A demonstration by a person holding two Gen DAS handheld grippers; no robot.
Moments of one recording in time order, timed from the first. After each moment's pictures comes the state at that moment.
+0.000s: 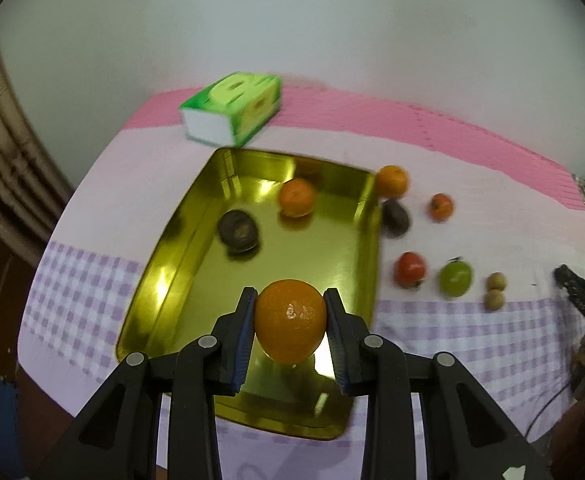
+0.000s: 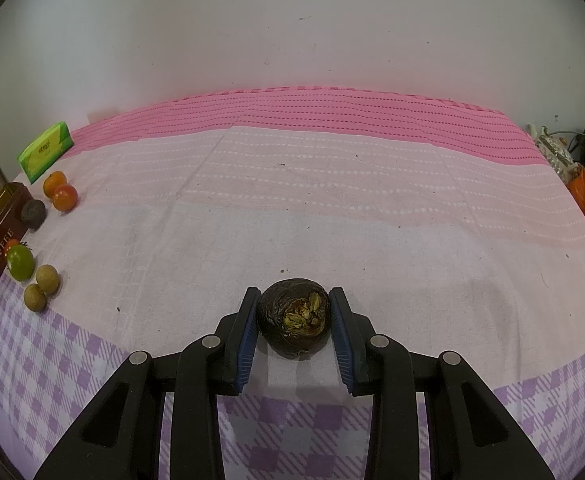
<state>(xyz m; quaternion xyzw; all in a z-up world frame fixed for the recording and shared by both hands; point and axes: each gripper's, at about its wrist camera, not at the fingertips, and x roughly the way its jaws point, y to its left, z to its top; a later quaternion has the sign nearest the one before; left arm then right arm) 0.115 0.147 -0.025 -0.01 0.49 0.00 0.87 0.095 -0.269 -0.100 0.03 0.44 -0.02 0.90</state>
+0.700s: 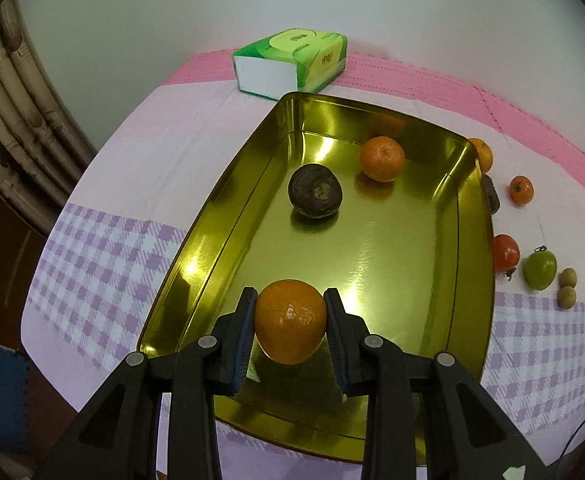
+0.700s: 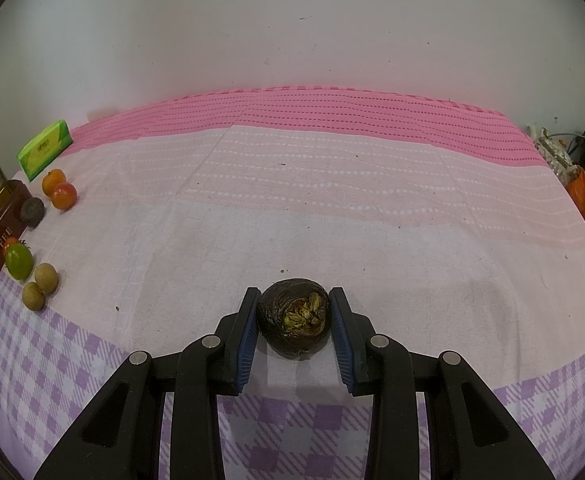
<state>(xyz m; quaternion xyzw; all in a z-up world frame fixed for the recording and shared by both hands) 0.127 0.187 -0.075 -0.01 0.52 0.06 0.85 0.096 -0.270 -0.100 0.03 0.44 -0.02 0.90</state>
